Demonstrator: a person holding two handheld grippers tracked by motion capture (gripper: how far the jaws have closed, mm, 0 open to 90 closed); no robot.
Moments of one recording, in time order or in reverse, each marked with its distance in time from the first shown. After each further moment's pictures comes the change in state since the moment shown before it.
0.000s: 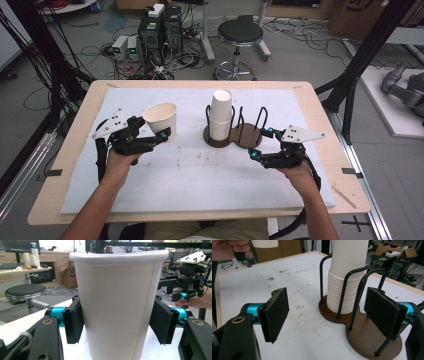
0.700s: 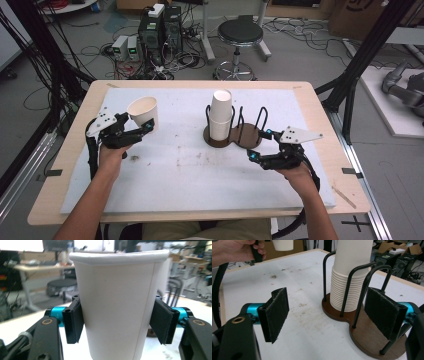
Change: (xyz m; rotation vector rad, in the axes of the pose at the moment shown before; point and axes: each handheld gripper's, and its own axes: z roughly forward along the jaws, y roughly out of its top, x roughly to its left) left arm 0.056 -0.036 -0.017 0.024 0.240 -0.027; right arm 0.002 -0.003 0.003 0.017 0.017 0.006
